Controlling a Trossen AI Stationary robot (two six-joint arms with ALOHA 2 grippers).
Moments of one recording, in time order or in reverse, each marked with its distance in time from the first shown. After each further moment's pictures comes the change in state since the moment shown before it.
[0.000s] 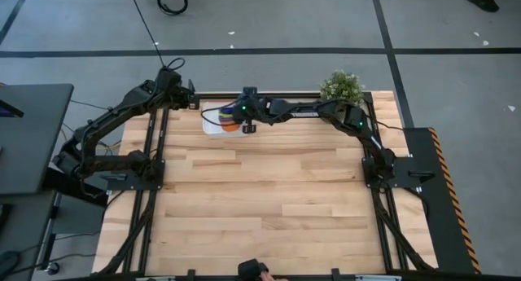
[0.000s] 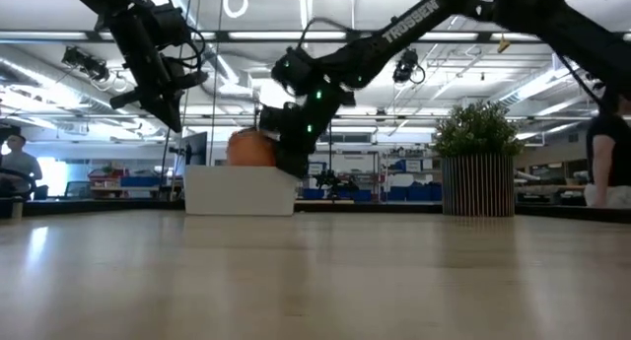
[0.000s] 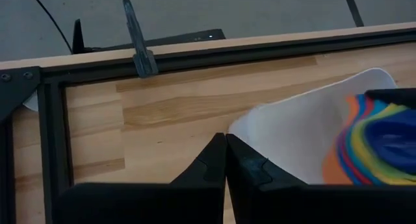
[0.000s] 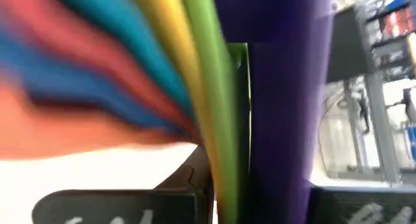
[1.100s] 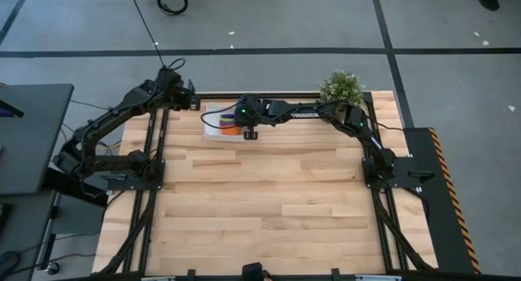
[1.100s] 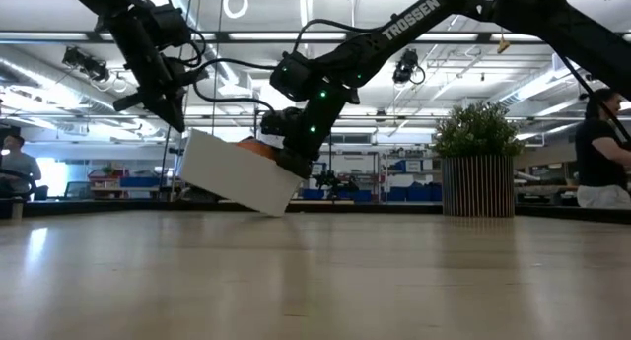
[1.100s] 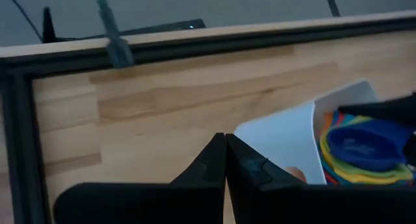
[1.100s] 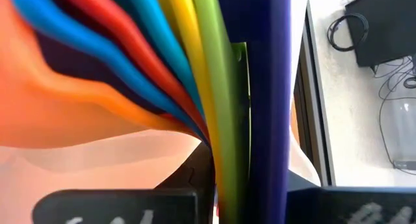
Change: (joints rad) left arm -0.003 0.000 0.000 0.000 0.083 -0.008; right arm 0.011 0.003 0.006 -0.140 -0.110 0.173
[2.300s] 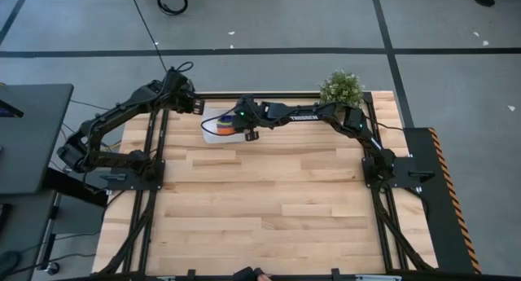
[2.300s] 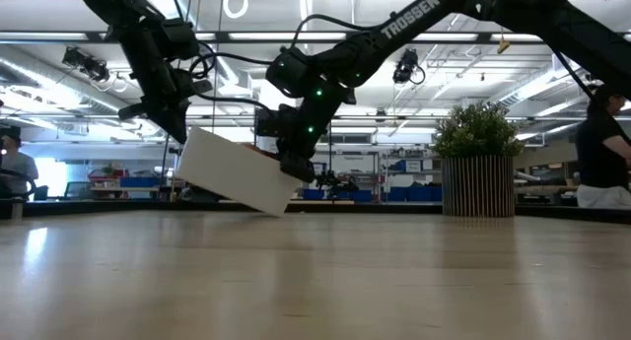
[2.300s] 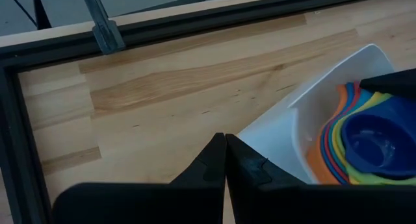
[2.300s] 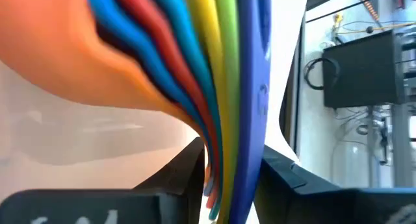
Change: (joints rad) left arm -0.018 0.078 0.000 -0.009 0.007 0.061; right arm 0.024 0.002 -0.001 0.061 0.038 -0.246
